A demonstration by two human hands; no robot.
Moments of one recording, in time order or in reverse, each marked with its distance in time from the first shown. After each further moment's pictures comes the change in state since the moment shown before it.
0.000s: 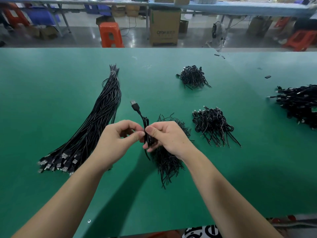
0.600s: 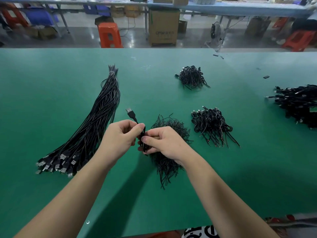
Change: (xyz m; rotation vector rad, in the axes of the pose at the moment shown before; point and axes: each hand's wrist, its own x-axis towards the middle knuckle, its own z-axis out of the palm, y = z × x) left_hand 0.012 -0.002 0.017 -0.098 0.083 -0.126; right_hand 0.000 0.016 -0.001 -0.032 -0.020 0.094
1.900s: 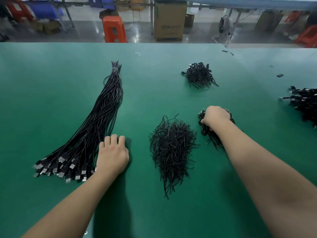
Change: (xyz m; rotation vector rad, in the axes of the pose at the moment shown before) left_hand 0.033 -0.149 -0.009 1.367 0.076 0.107; right_hand 0.089 0.019 -0.193 -1.372 0.571 0.678
